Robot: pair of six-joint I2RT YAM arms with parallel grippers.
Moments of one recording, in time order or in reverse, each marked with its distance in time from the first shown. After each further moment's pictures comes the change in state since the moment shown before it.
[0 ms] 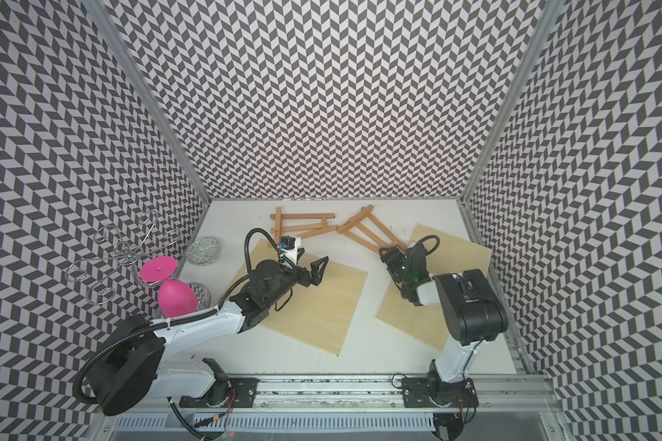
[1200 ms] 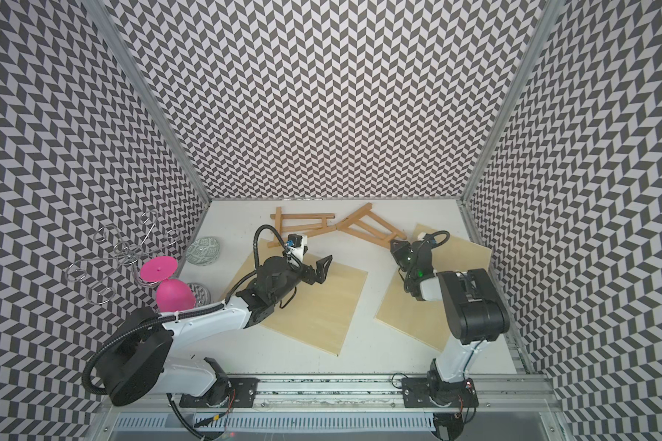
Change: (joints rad) left arm -0.016 0.056 0.061 -0.035 -0.040 0.039; right arm -0.051 -0.048 0.040 0.089 0.081 -0.022
